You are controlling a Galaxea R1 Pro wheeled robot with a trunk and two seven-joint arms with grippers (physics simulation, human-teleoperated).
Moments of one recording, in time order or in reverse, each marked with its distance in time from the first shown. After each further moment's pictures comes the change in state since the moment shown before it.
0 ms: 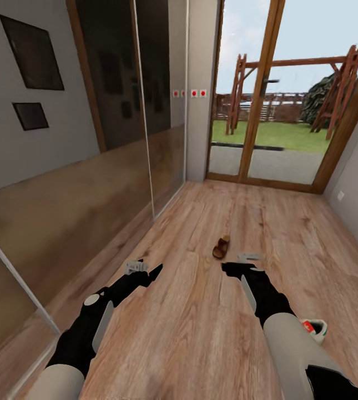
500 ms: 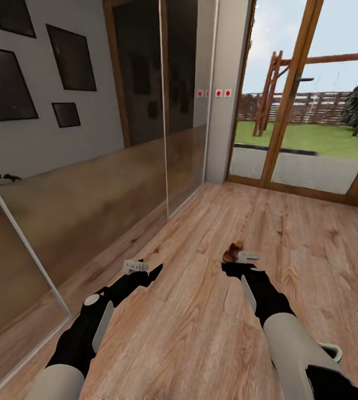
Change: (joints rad) left arm 0.000 0.000 0.000 0.000 0.000 0.000 0.000; right arm 0.000 0.000 0.000 0.000 0.000 0.000 0.000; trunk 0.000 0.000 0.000
